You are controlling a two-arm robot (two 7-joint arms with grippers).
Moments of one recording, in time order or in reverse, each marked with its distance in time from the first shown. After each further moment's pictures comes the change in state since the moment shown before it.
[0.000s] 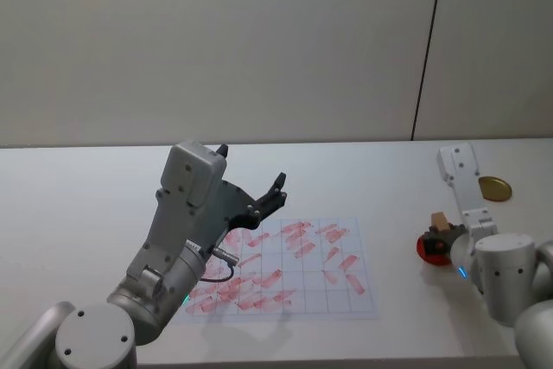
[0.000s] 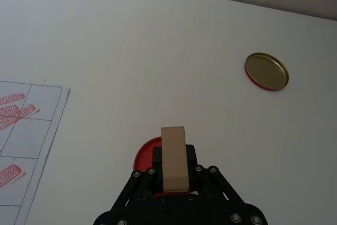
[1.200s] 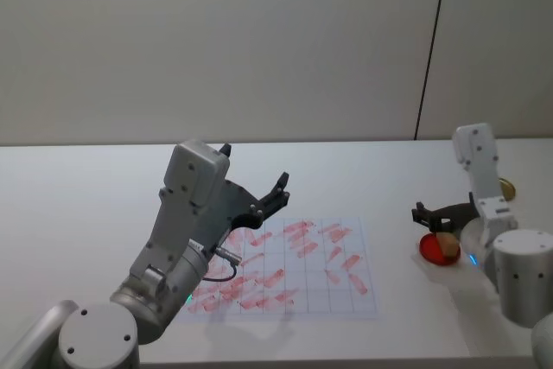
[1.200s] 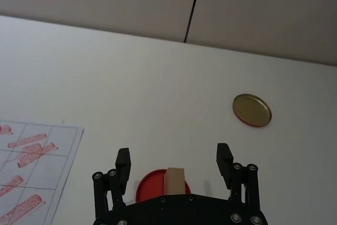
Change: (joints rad) left arm 0.000 0.000 0.000 0.000 0.000 0.000 0.000; right arm -0.067 0.016 0.018 -0.152 0.000 -0.078 0.018
